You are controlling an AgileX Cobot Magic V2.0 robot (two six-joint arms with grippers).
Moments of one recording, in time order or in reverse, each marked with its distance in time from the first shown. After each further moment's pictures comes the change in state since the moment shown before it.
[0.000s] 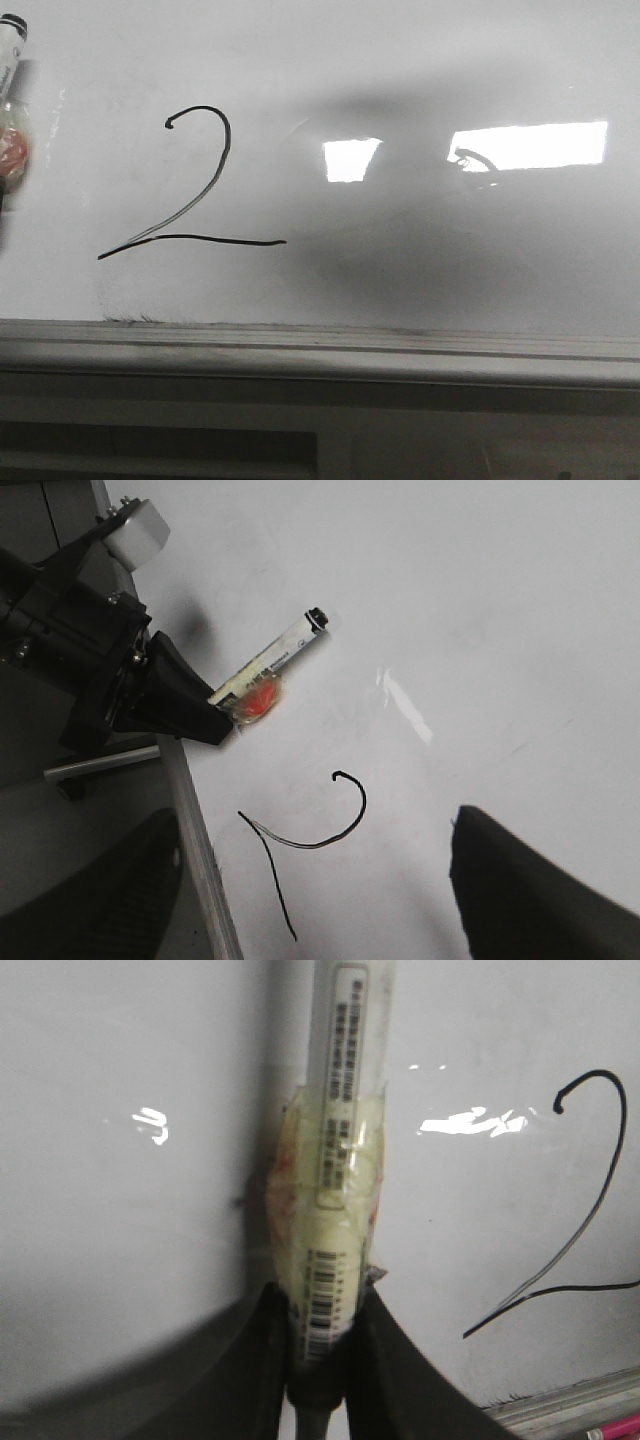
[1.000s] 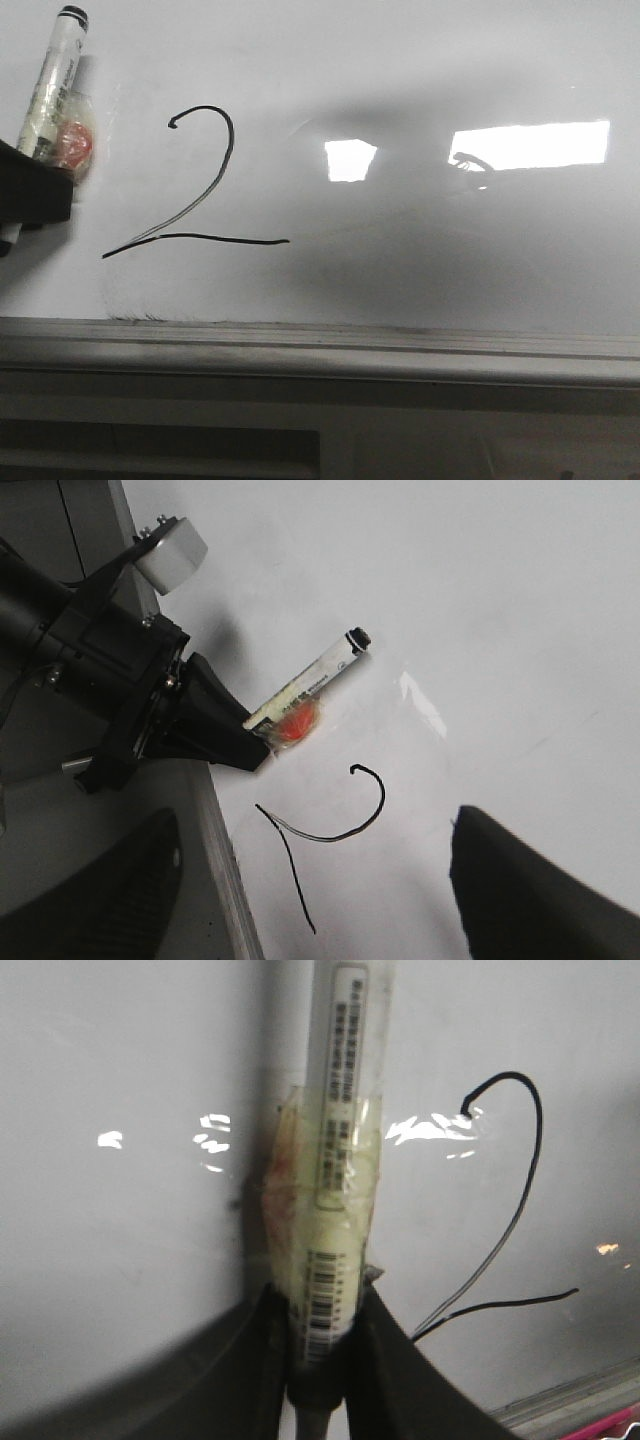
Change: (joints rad) left arm -0.145 0.090 -0.009 -0.049 -0.156 0.000; right arm 0.000 0.000 0.000 0.014 0.019 0.002
